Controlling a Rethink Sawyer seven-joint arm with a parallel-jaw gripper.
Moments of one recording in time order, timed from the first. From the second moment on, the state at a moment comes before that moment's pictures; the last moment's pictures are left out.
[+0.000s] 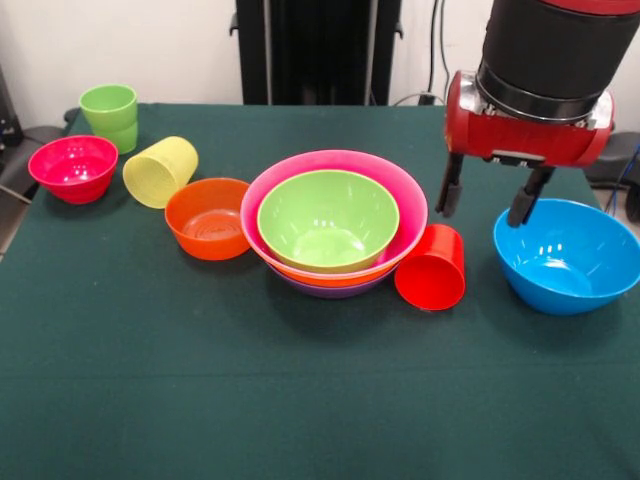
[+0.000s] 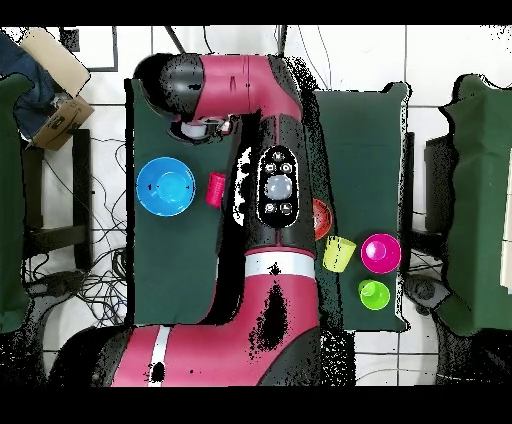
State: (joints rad) arm -0.07 -0.41 0.05 0.87 -0.11 1.19 1.90
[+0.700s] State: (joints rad) arm -0.05 -0.41 0.04 1.02 -0.11 0.97 1.90
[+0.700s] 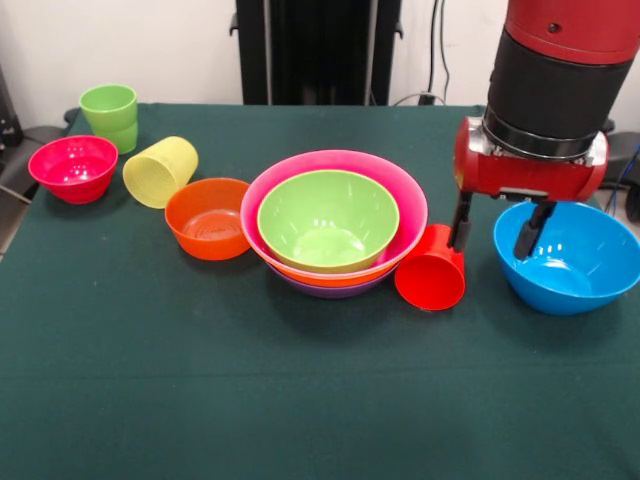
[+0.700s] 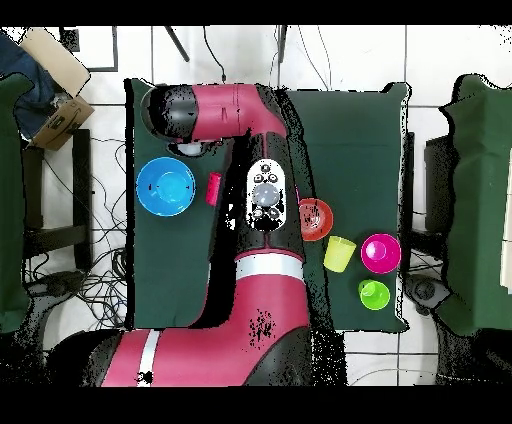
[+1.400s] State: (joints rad) arm -0.03 -0.42 0.02 1.03 -0.11 0.97 1.90
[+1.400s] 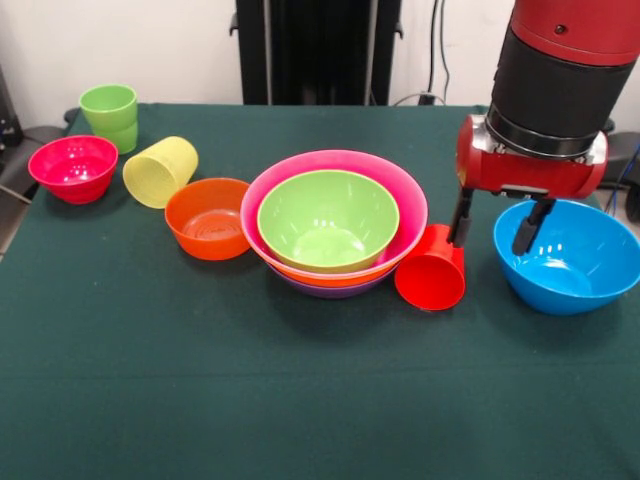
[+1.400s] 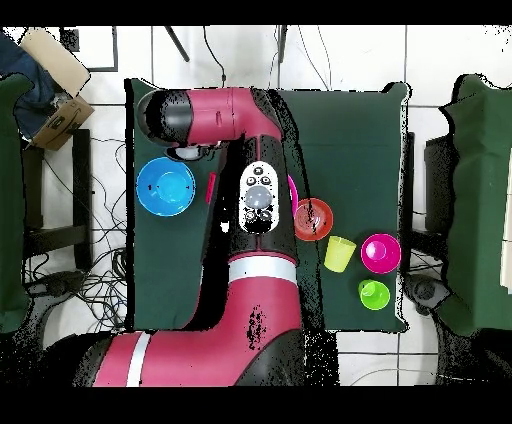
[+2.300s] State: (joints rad) arm -0.02 -0.41 -0.01 1.03 -0.11 0.97 1.90
